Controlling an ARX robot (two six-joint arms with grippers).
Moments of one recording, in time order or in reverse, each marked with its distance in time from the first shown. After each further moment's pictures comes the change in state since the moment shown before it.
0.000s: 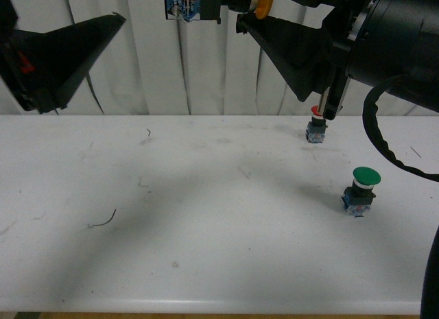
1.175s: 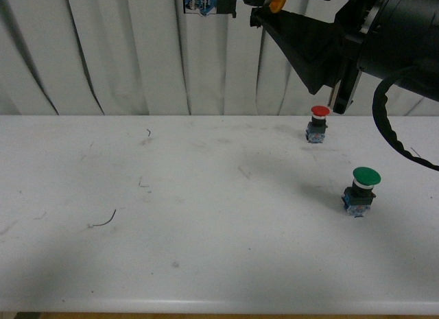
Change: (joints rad) left arm 0.154 -1.212 -0.373 -1.102 -0.529 1.105; right arm -0.021 0.000 0.007 0.000 0.012 0.000
